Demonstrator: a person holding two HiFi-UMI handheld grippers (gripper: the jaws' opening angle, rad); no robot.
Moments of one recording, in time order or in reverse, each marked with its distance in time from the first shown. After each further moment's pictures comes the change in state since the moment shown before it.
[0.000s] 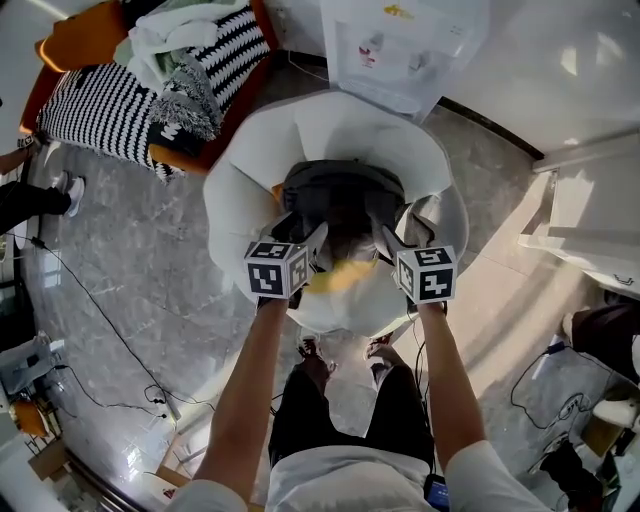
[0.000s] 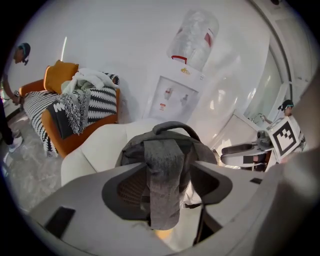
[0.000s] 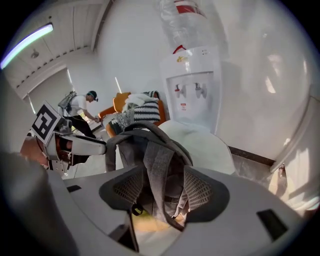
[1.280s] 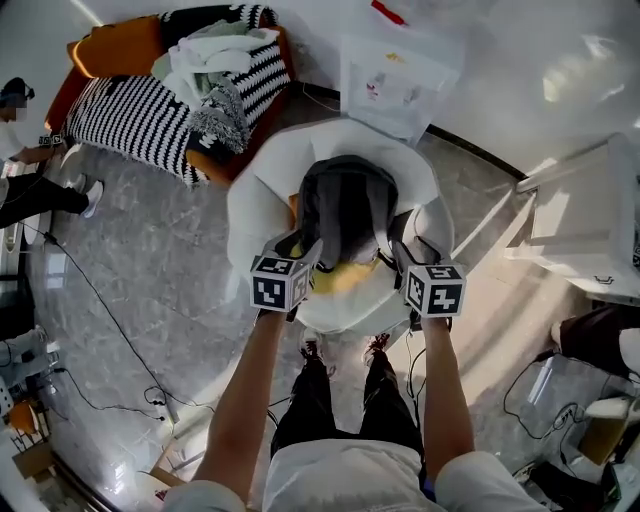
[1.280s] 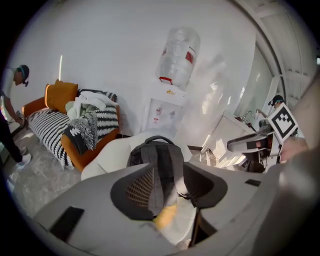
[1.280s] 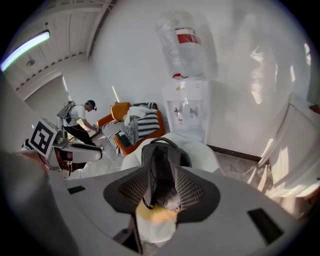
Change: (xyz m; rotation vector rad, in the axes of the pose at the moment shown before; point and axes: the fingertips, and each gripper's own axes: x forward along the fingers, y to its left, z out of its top) left arm -0.131 -0.042 0.024 0.094 -0.030 0.012; right arm -0.140 0.043 0.031 0.070 -0.029 -0.057
